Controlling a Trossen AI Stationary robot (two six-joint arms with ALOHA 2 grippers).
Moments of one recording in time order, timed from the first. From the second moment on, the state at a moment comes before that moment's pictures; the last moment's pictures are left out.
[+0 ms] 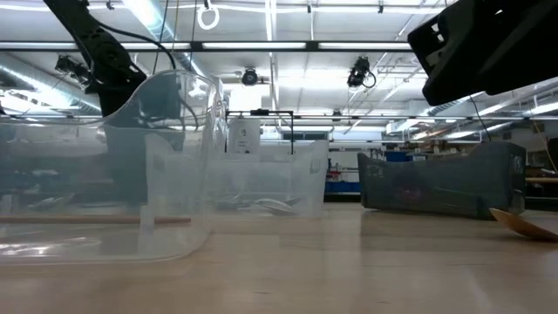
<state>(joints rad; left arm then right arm) 0.63 1.39 0.55 -0.42 -0.19 -0.33 0.71 1.74 0.89 0.14 0.40 0.21</state>
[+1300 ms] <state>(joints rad) 0.30 1.21 0.53 -0.30 -0.30 -0.38 0.63 1.74 0.89 0.14 0.43 0.05</state>
